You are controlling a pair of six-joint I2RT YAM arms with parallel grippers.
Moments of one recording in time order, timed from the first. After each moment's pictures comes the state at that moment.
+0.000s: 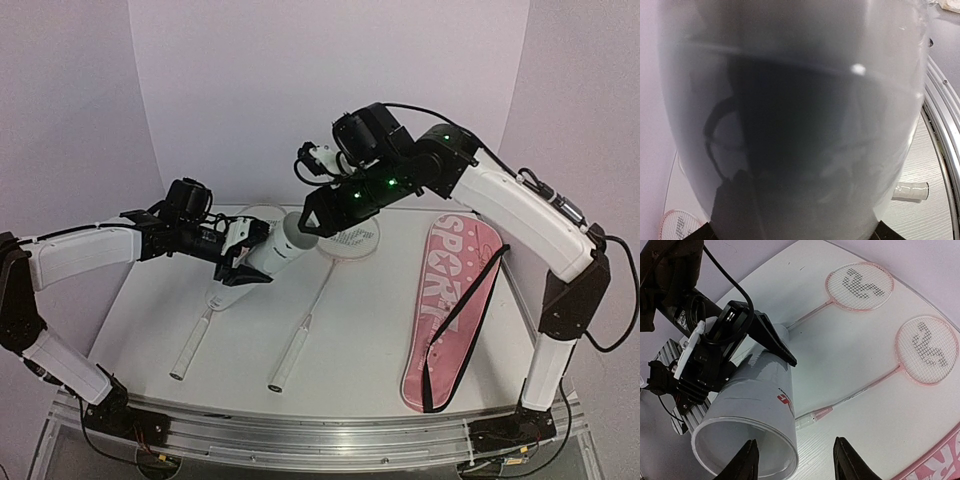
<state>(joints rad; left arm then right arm) -0.57 1.45 1.07 -0.27 0.77 0.87 0.99 1.89 2.18 -1.06 0.00 0.24</state>
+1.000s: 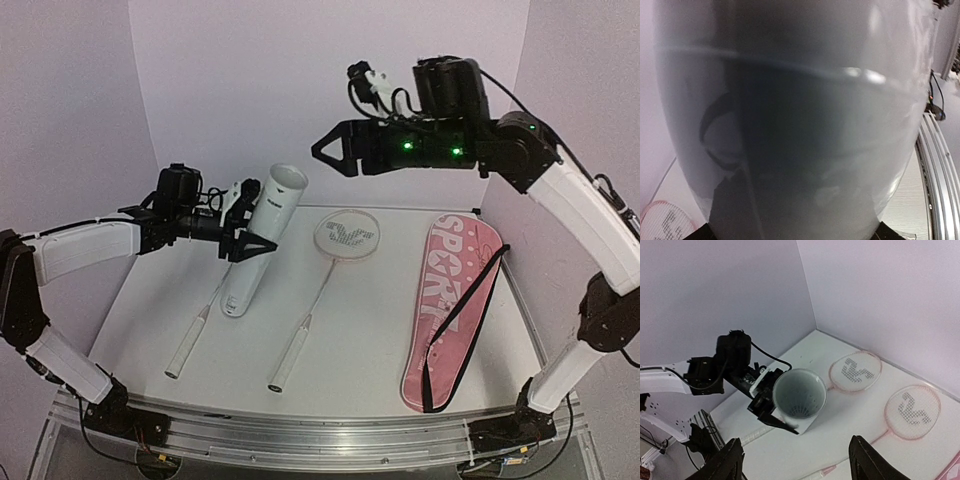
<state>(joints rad) -0.51 1.47 1.09 -0.04 0.84 0.48 0.99 1.66 2.09 -0.79 0.07 0.27</state>
